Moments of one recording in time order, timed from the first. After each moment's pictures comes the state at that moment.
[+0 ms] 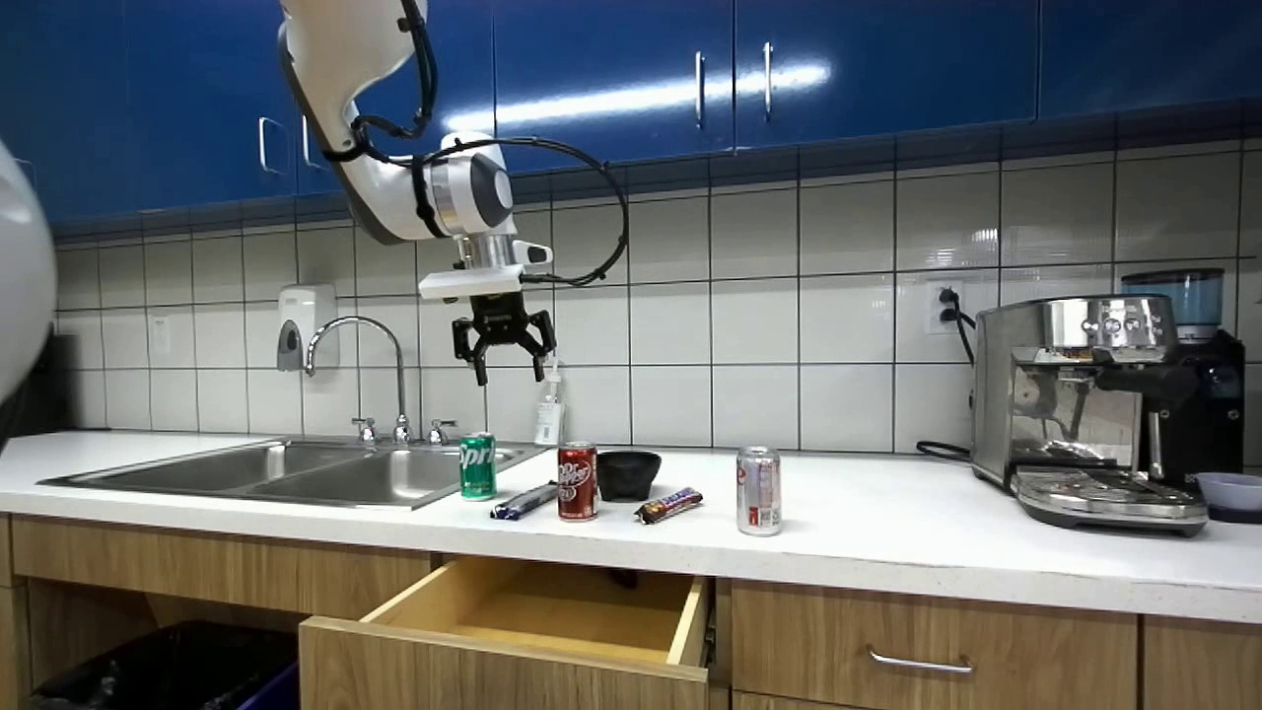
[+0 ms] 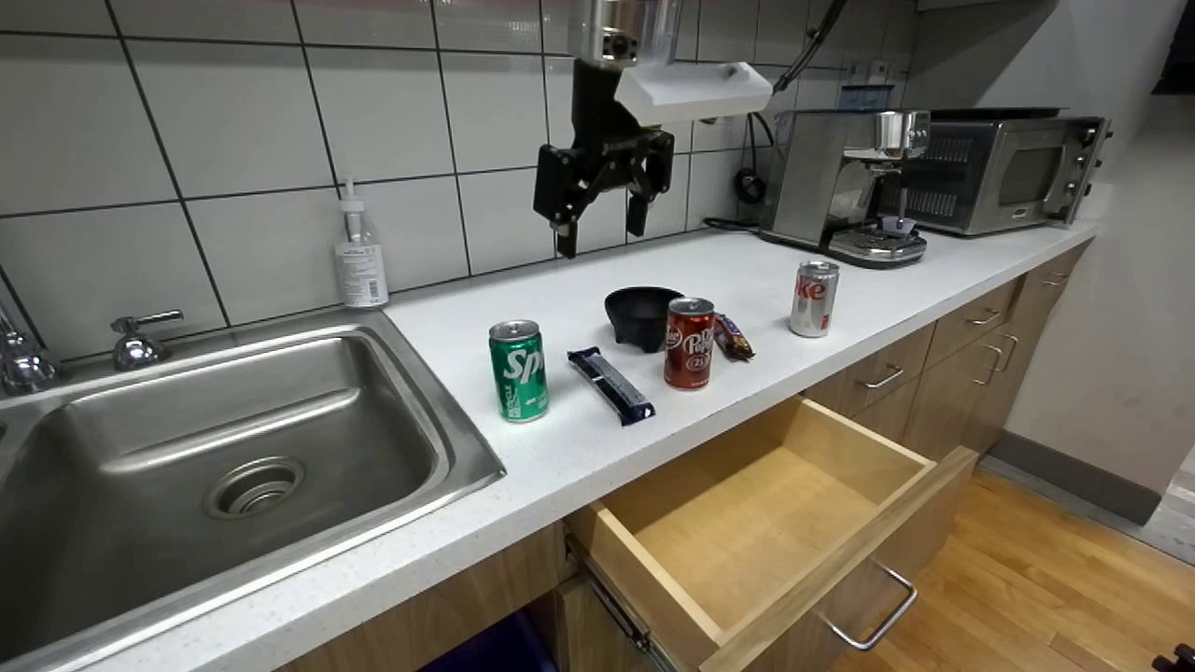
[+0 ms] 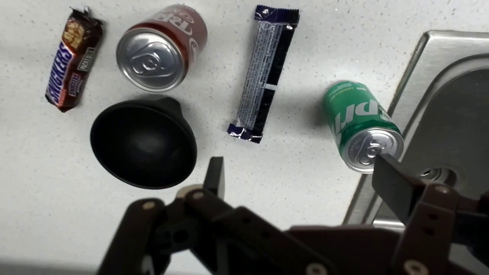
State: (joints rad) arm 0.12 0.32 0.02 -1.71 -0.12 2.26 0.09
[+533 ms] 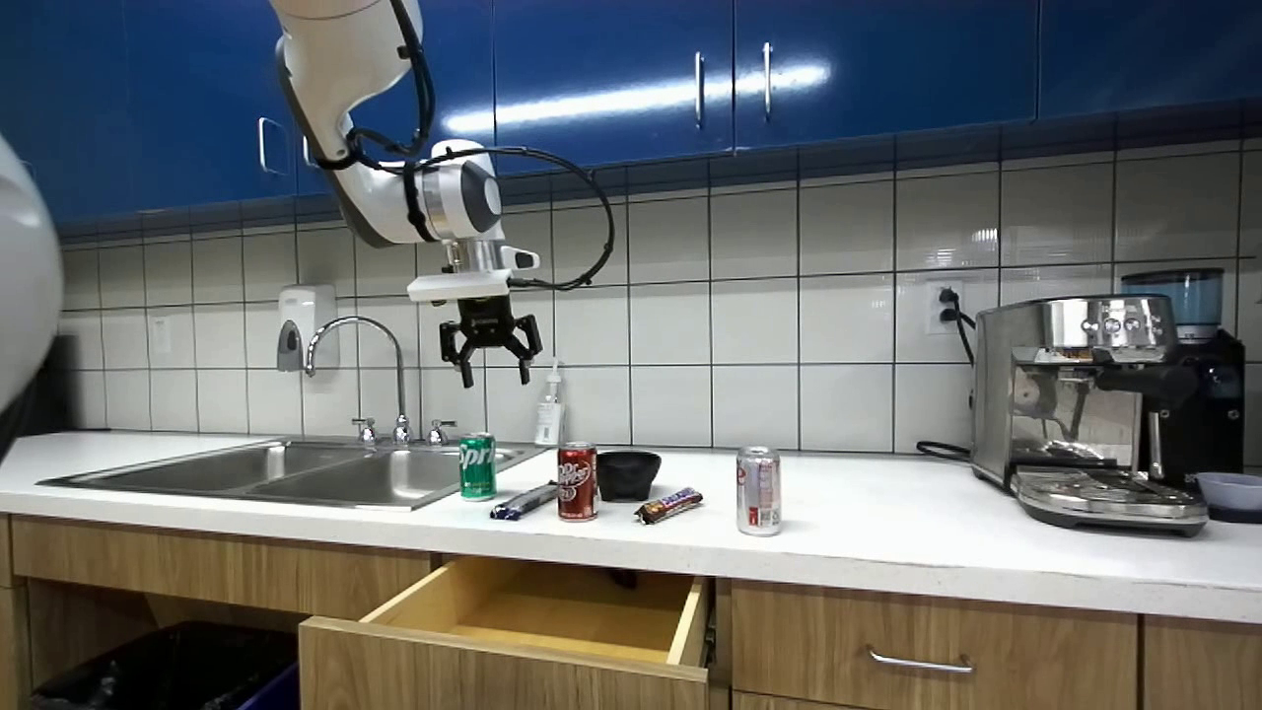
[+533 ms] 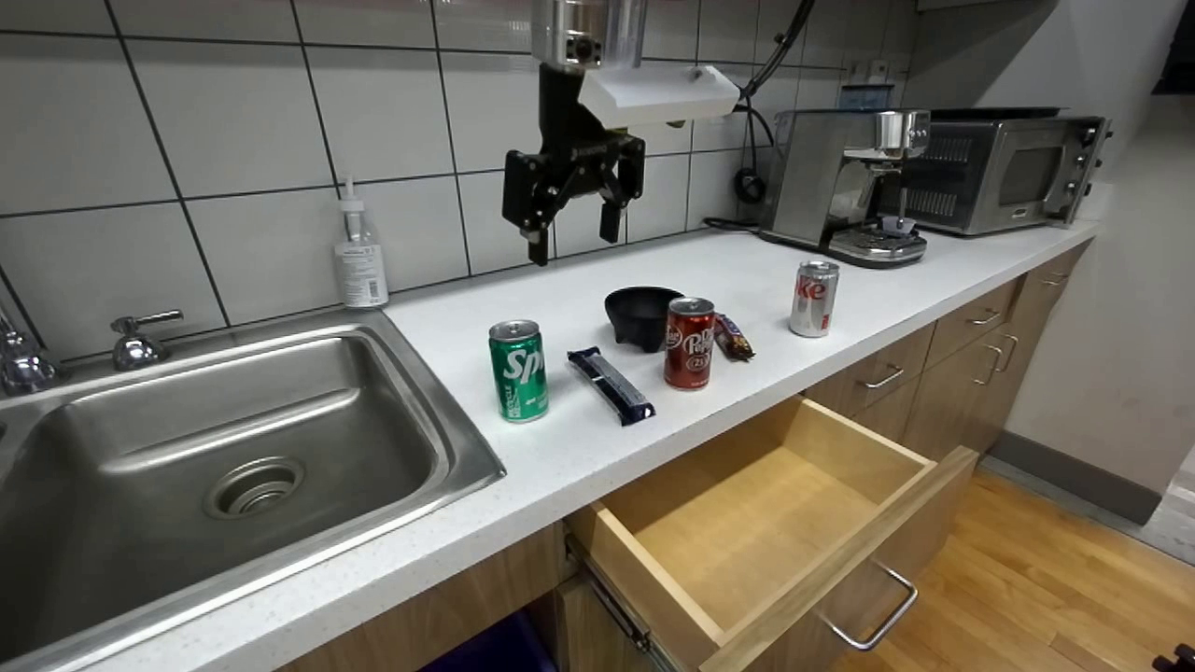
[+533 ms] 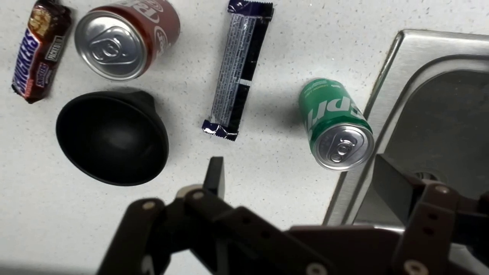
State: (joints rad) arm 0.14 0.37 0.04 -1.64 -0.12 2.22 0.09
